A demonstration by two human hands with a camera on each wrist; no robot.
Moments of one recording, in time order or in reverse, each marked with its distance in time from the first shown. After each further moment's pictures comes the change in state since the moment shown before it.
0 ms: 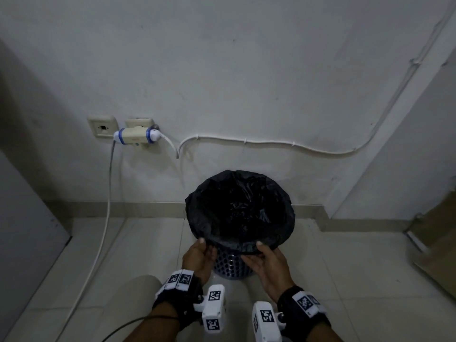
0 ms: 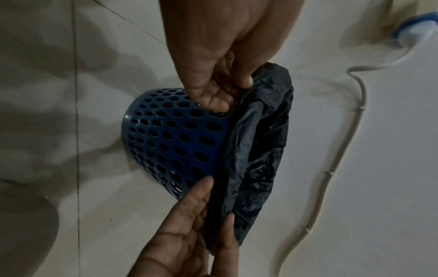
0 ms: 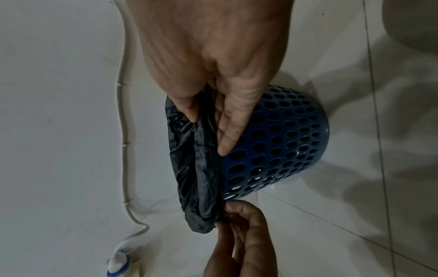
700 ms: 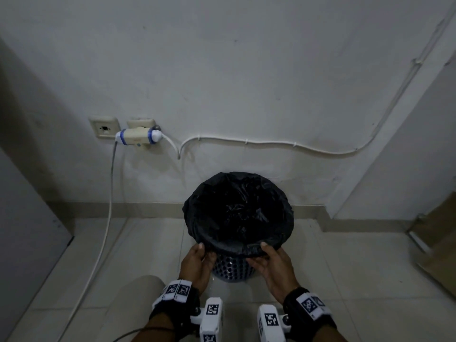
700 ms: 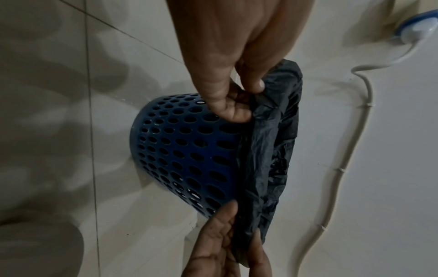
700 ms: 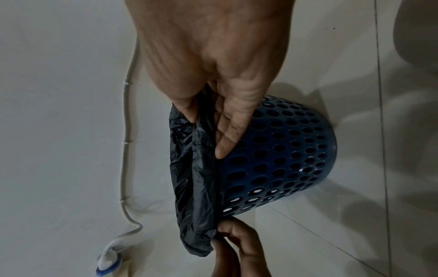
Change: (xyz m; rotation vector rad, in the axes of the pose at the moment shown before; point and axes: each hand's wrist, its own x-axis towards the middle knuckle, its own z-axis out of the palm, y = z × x) left_hand -0.006 -0.001 -0.014 0.010 -0.066 0.002; right_hand 0.000 -0.003 -0.006 -0.052 -0.008 -0.049
